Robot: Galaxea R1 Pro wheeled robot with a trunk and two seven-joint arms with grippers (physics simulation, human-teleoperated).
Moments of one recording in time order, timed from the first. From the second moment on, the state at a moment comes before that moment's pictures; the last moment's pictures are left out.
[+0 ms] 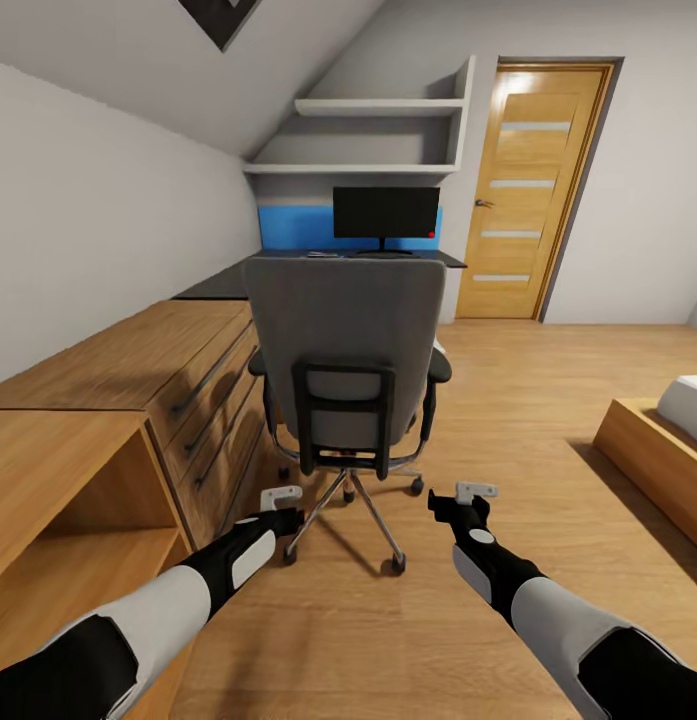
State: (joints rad) left arm -0.87 -0.04 -0.76 -0.32 0.91 0.12 0.25; right arm -0.84 -0.02 0.53 -0.26 -0.53 -0.21 -0.24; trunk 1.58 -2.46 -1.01
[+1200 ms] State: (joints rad) left arm -0.87 -0.04 -0.76 -0.16 0.93 -0.17 0.25; right arm -0.84 0.02 0.53 -0.26 -0.56 -0.22 -0.24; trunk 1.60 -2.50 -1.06
